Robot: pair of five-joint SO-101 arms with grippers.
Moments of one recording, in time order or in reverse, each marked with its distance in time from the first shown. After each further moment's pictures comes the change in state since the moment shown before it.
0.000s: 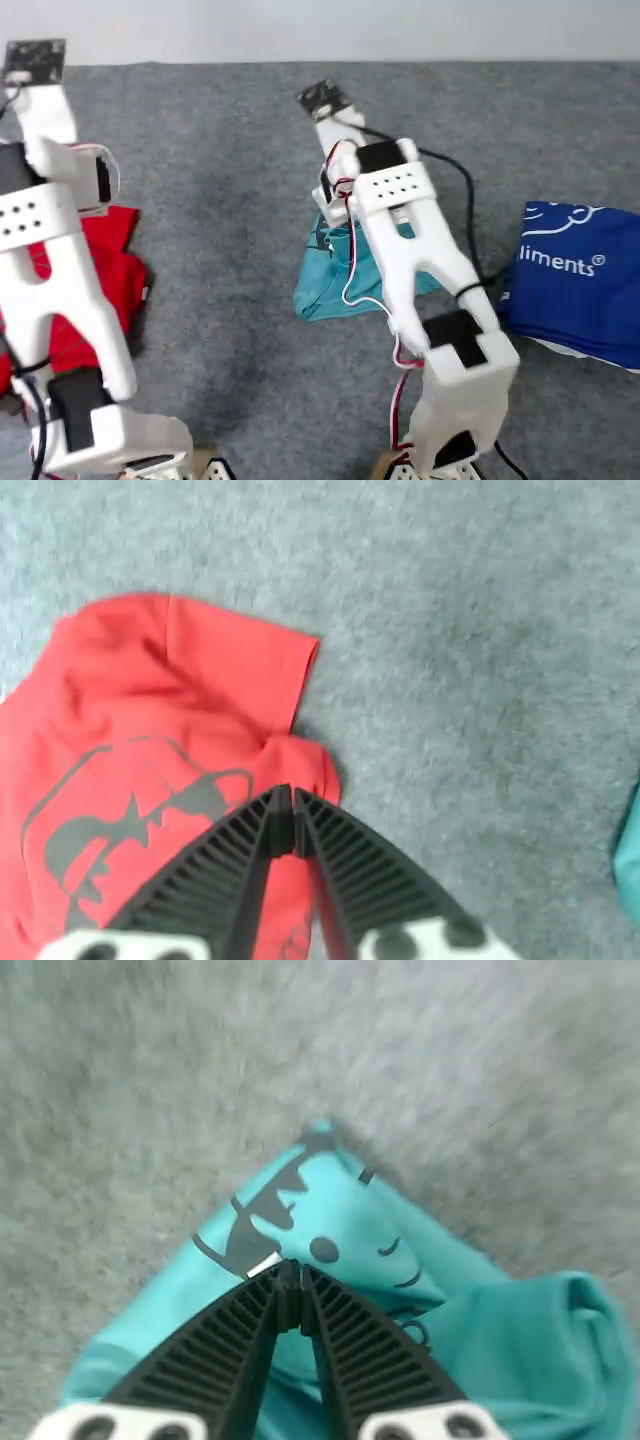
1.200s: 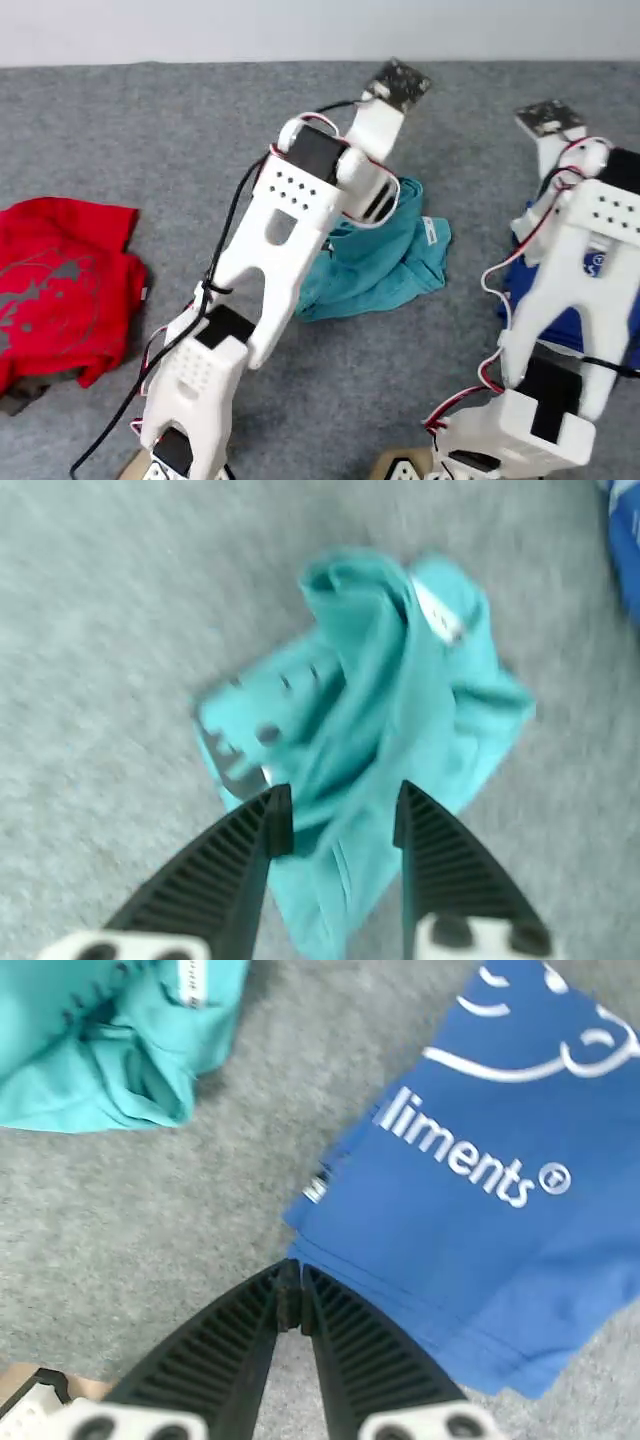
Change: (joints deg) left arm 51.2 36.5 -31.8 0.0 3.4; right arm 38.8 -20.5 0.0 27.8 26.2
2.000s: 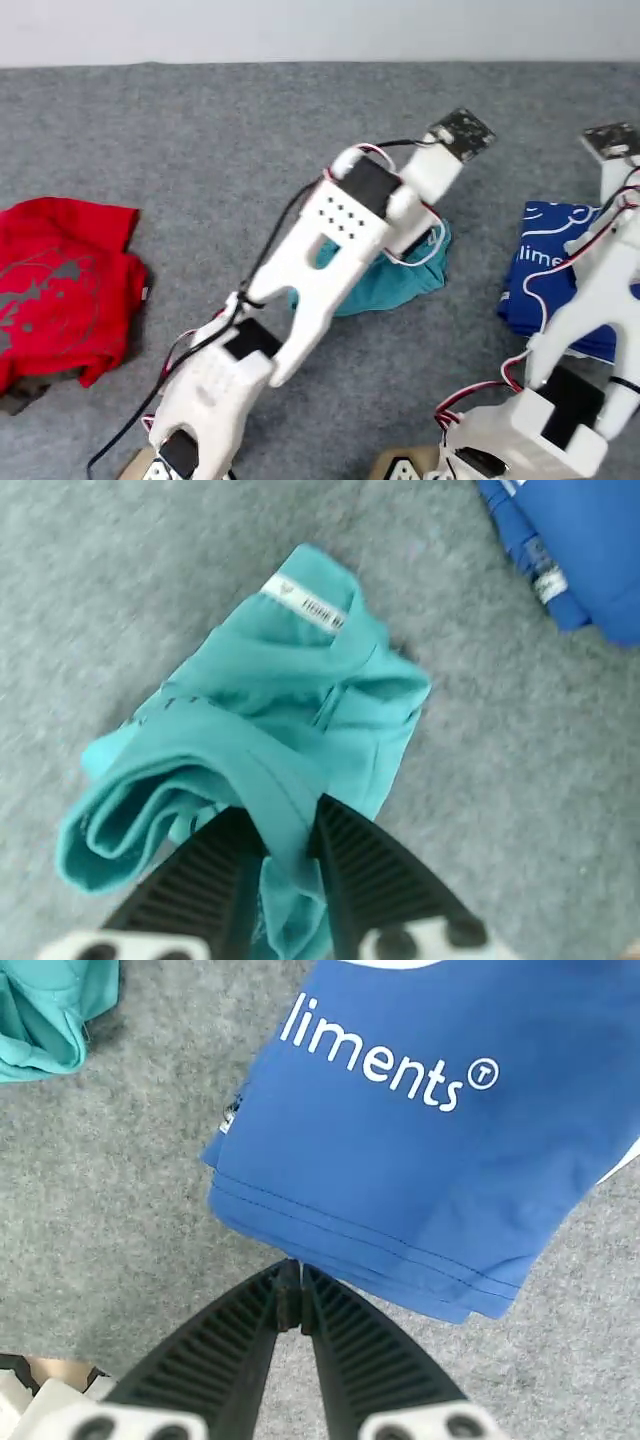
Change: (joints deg) left arm 9.3 6.0 -6.3 -0.1 -1.8; right arm 14.5 0.0 0.0 0.0 5.7
